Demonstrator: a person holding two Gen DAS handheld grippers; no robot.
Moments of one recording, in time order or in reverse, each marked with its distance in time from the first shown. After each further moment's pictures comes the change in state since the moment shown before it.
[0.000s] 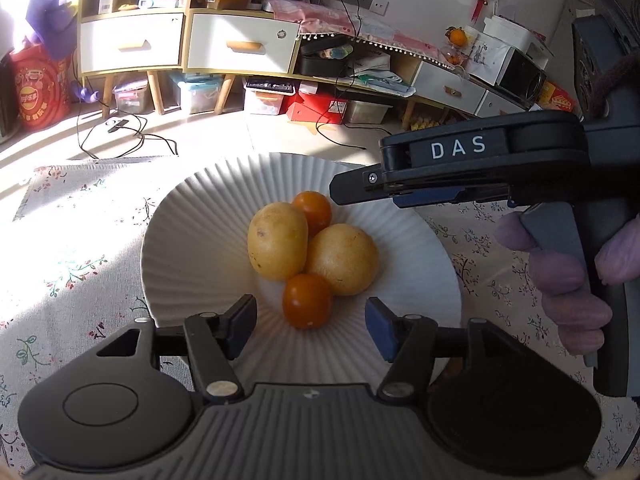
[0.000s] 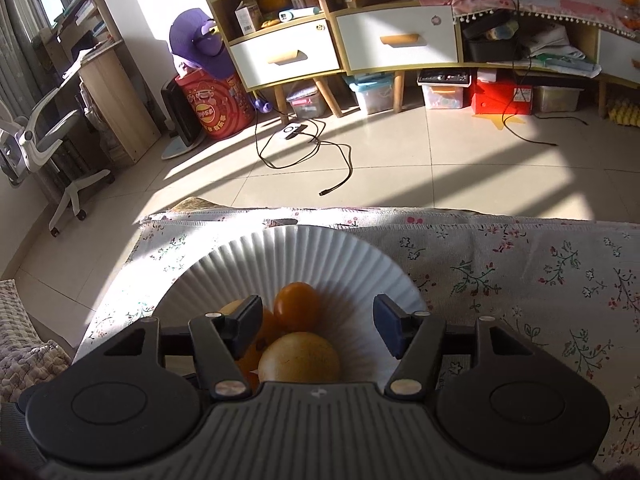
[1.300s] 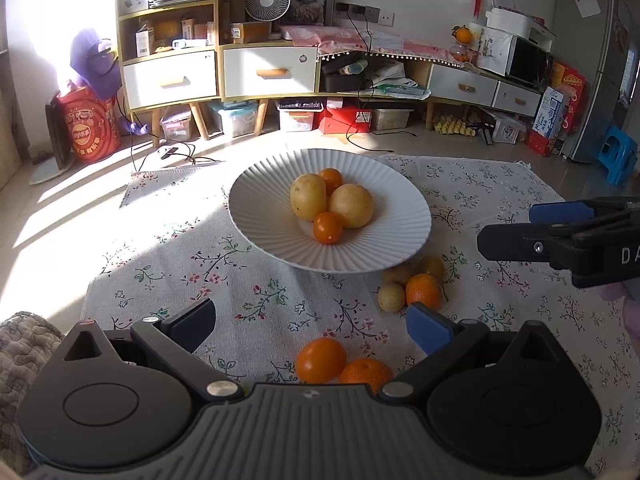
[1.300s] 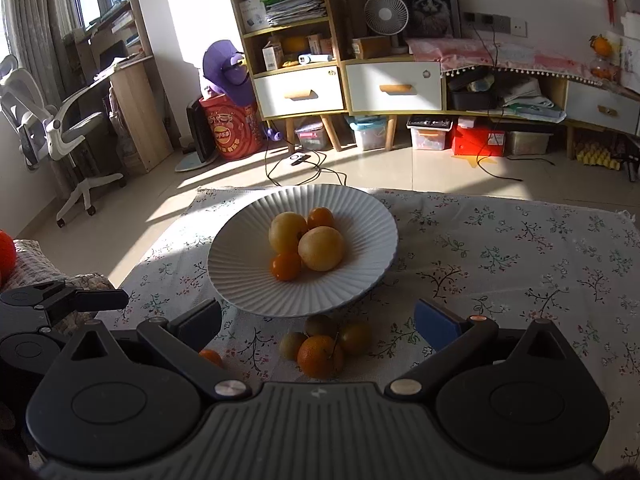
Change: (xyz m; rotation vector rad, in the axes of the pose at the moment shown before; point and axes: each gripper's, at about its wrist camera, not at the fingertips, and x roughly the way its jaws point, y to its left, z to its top) left arm -0.089 -0.019 -0.056 0.091 -0.060 0.171; right arm -0.108 0.021 -0.087 -0.096 -0.147 -0.045
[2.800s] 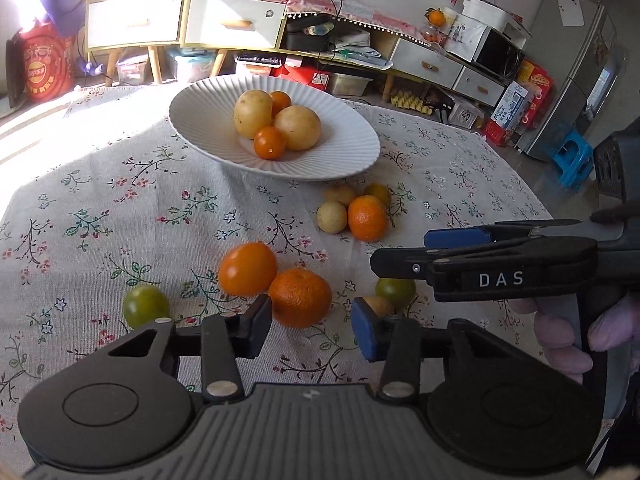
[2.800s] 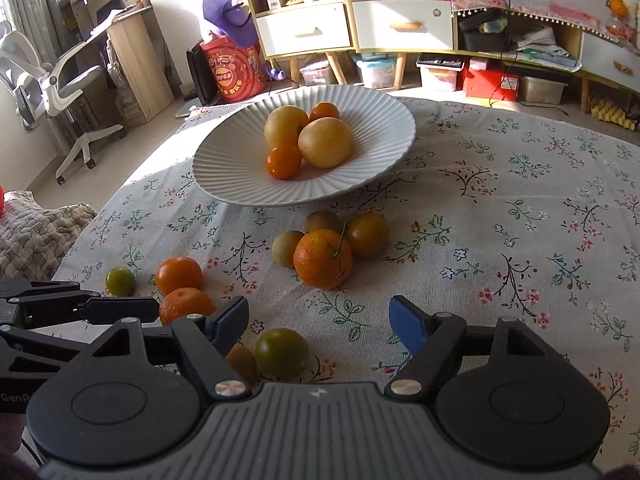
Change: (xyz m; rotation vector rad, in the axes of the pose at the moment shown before) left arm 0.009 -0.007 -0.045 -0.096 0.103 -0.200; right arm 0.026 0.000 -0.049 0.008 0.161 0.026
